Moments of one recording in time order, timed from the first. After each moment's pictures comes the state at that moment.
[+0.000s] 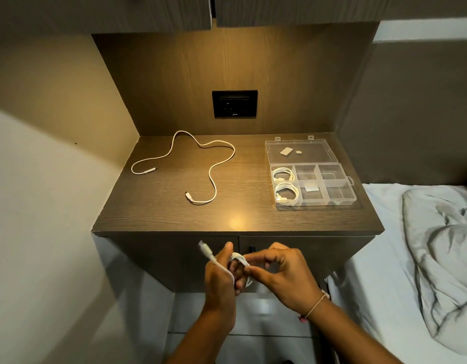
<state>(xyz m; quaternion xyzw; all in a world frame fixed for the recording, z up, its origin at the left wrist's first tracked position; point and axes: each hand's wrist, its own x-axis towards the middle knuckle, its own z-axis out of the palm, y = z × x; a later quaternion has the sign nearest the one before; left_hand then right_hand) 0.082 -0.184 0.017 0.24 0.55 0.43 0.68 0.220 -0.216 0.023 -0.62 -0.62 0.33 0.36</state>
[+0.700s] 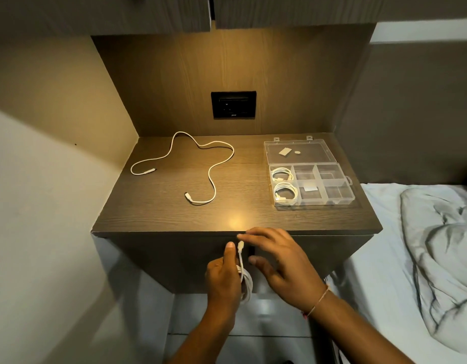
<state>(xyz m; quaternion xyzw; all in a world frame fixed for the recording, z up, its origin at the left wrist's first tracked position) 0.085 -0.185 0.003 0.38 0.63 0.39 0.56 0.223 -0.213 0.041 -0.58 -0.73 0.21 0.31</state>
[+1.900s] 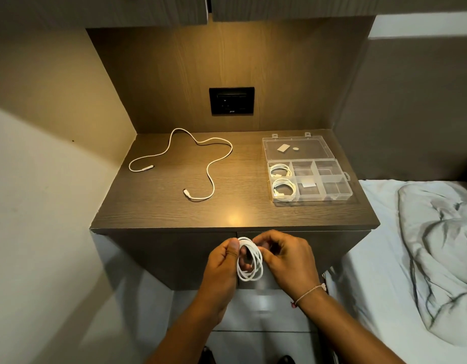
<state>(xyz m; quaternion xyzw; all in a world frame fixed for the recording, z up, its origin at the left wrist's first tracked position) 0.072 -0.184 0.018 0.46 0.48 0.38 0.64 0.221 -0.210 0.023 -0.70 -0.57 0.22 0.37</state>
